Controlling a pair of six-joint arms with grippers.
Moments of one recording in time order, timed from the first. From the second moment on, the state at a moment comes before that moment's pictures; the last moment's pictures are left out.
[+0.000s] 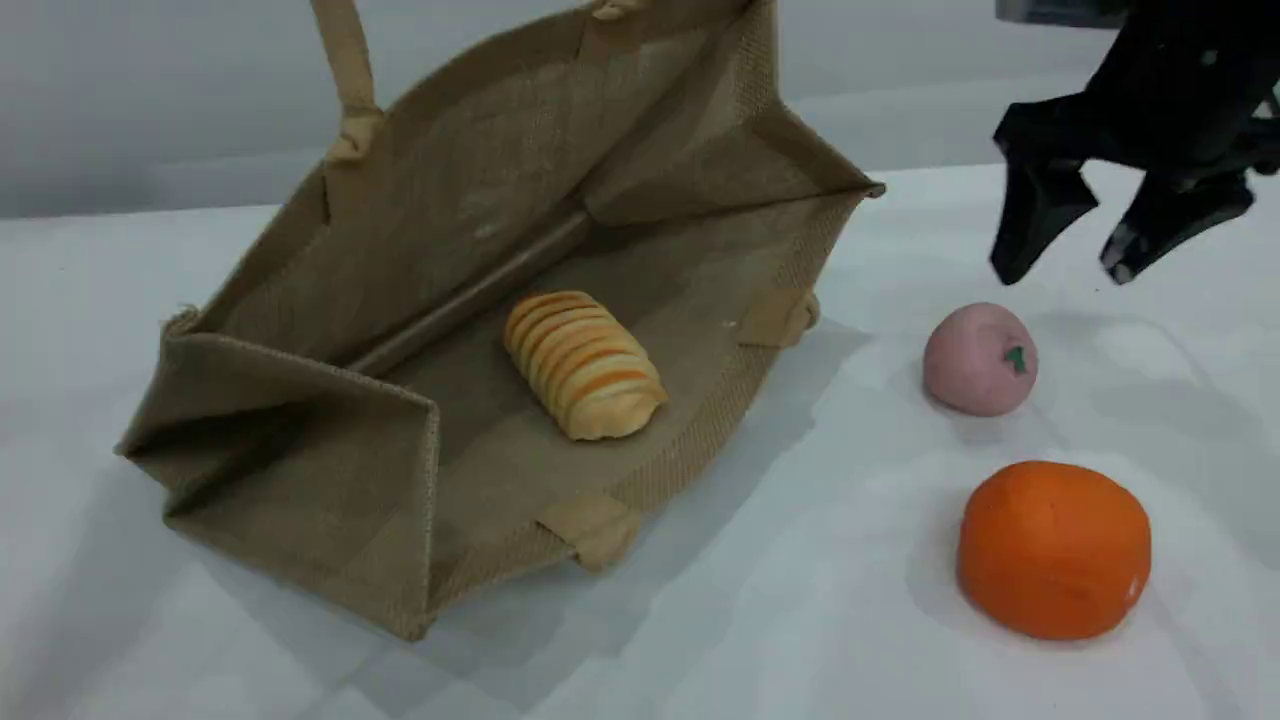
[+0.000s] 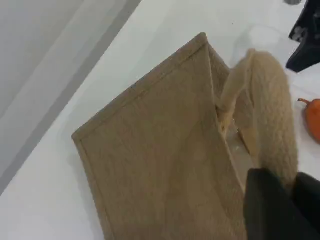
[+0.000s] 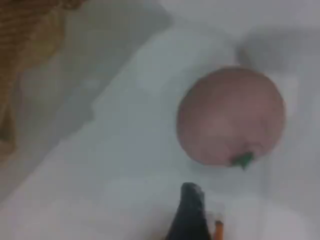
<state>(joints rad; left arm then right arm) -0.17 1.83 -1.92 -0.63 1.22 0.98 0.07 2.02 -1.31 0.32 0.71 -0.22</state>
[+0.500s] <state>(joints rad) -0.17 1.83 -1.92 -0.63 1.22 0.96 0.14 2.18 -1.41 0.29 0.69 -0.22</state>
